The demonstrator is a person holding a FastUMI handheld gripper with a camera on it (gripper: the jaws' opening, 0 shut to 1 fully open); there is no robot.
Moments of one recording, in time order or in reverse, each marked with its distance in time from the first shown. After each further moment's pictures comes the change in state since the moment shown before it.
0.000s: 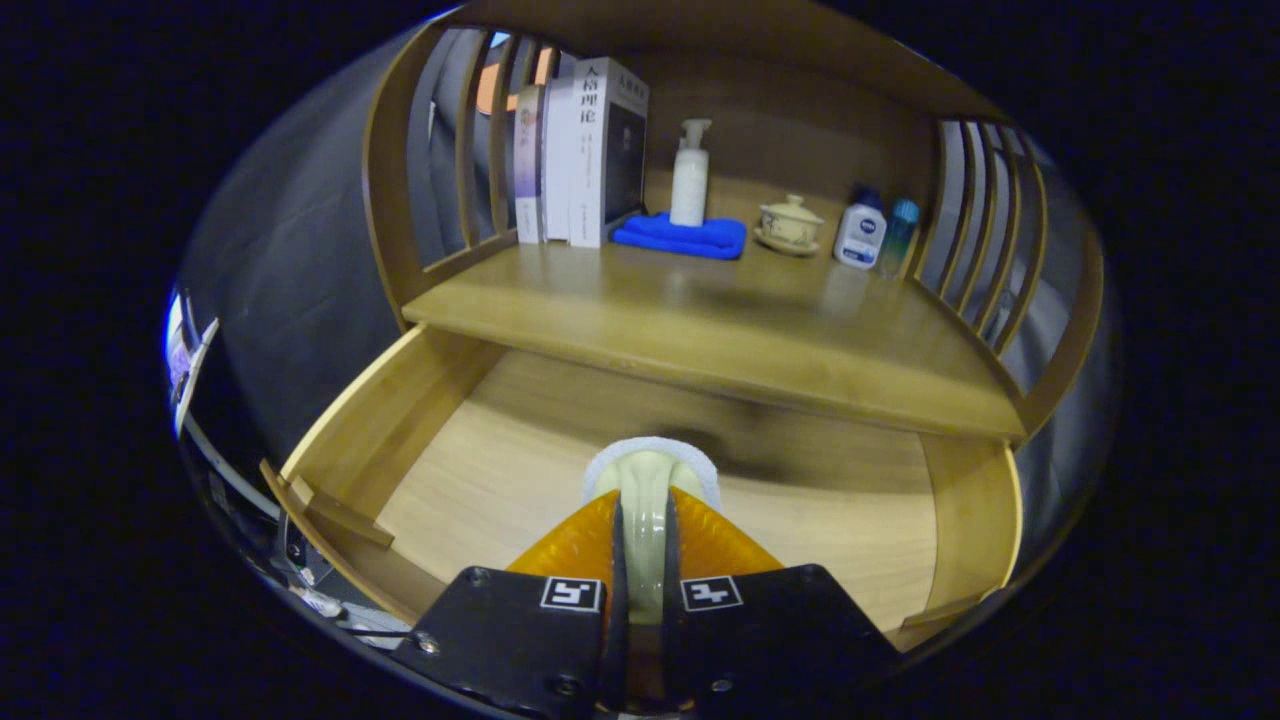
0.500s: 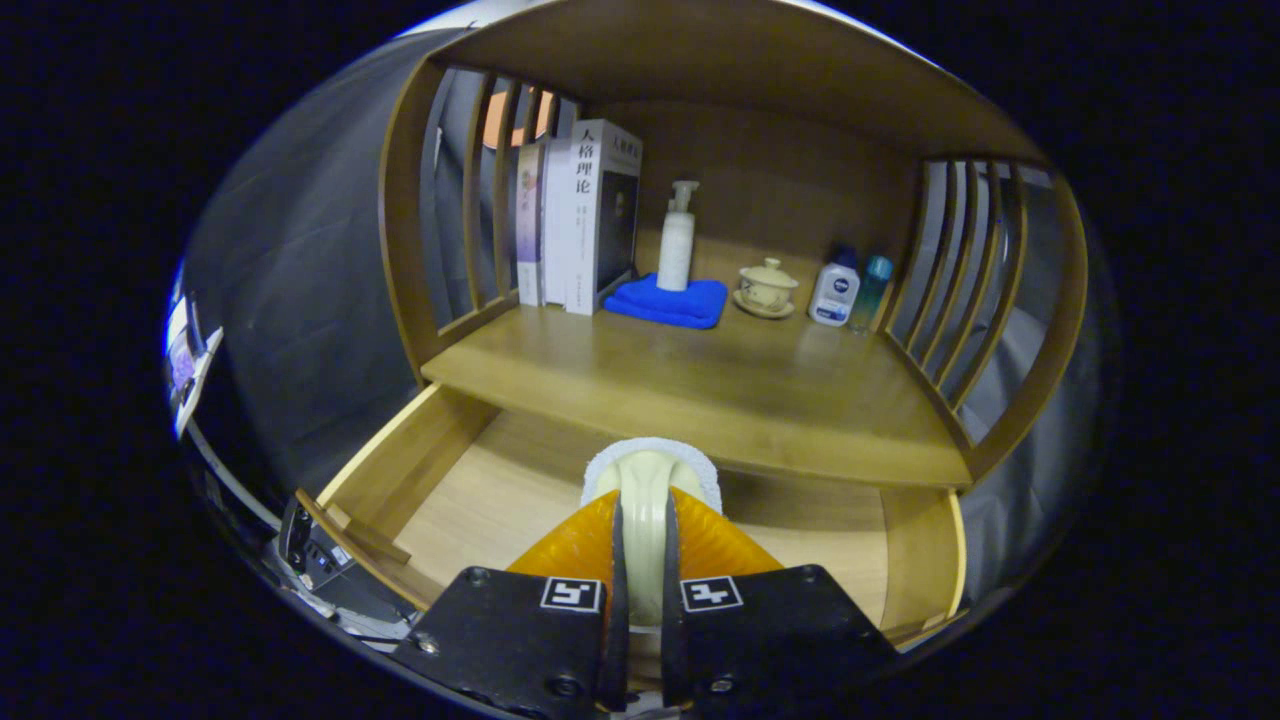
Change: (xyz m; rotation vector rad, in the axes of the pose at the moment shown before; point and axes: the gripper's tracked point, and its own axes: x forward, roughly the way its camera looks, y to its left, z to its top) arm -0.039 -0.019 0.048 0.003 -0.099 -0.022
